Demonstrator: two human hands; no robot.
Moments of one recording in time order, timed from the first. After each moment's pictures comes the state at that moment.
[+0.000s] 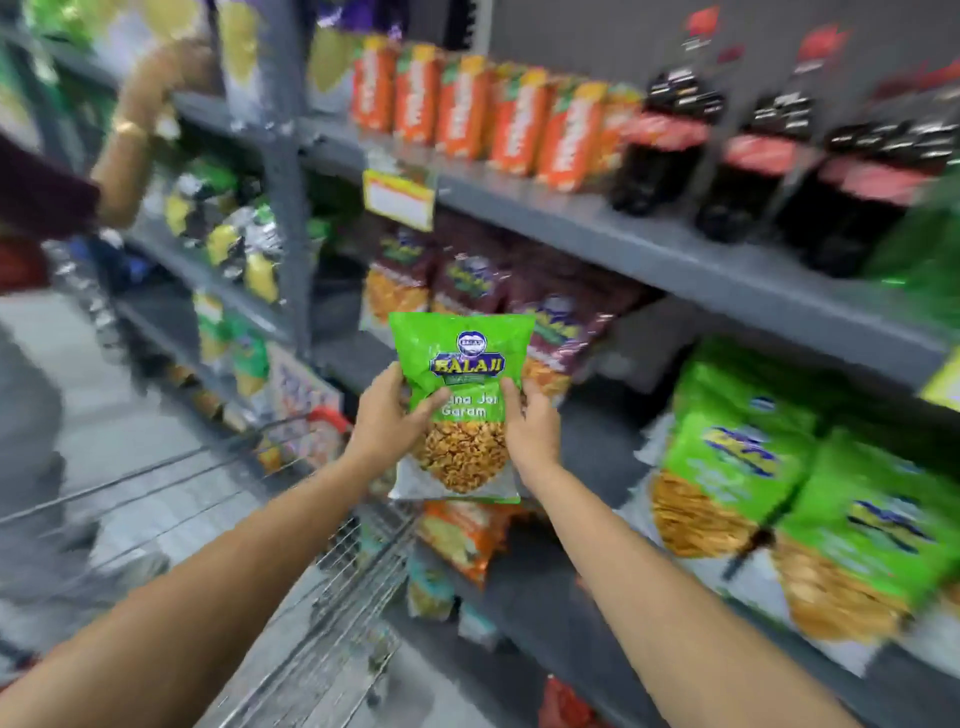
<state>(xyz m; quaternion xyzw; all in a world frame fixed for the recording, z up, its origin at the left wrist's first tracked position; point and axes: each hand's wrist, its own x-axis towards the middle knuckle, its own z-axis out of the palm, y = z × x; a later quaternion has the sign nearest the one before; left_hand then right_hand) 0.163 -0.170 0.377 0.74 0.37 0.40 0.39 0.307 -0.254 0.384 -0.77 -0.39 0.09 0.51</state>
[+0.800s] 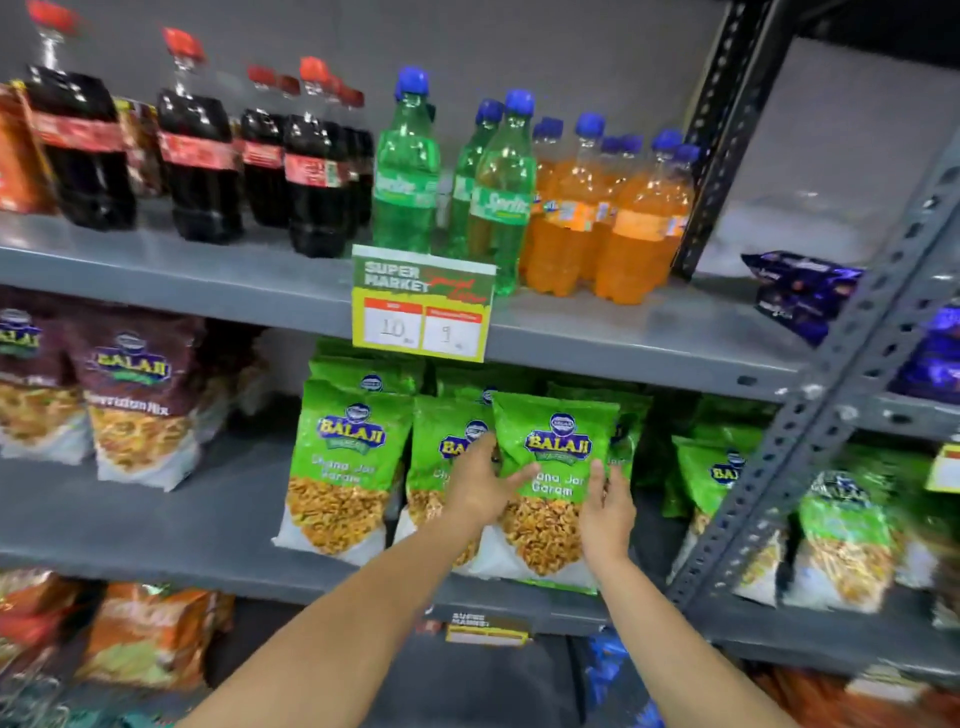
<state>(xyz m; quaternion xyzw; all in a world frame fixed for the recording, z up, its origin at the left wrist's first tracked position) 0.516 -0.521 0.380 0.82 0.17 0.18 0.51 0.544 -0.662 0.380 -0.79 -0.03 -0.13 0.60</state>
